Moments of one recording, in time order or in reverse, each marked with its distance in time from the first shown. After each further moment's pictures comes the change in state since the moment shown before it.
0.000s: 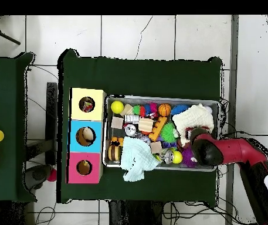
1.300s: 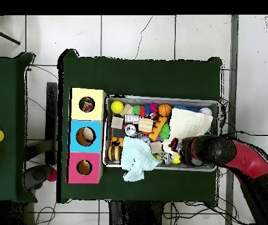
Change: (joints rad) arm -0.011 -0.170 0.016 0.212 0.670 0.458 0.000
